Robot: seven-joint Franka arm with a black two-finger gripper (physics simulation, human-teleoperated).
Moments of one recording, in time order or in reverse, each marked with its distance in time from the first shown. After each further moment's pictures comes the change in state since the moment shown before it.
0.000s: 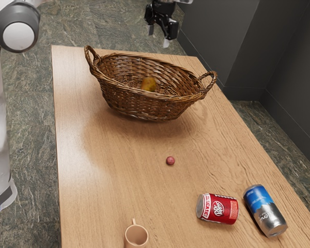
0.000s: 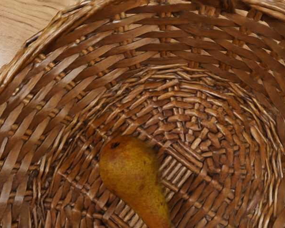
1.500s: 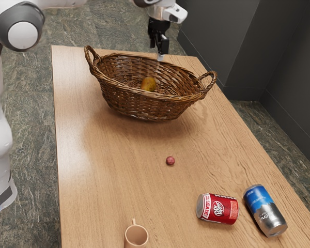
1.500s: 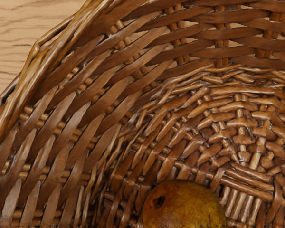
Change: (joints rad) arm 0.264 0.014 -0.166 -0.202 -0.028 0.237 0.342
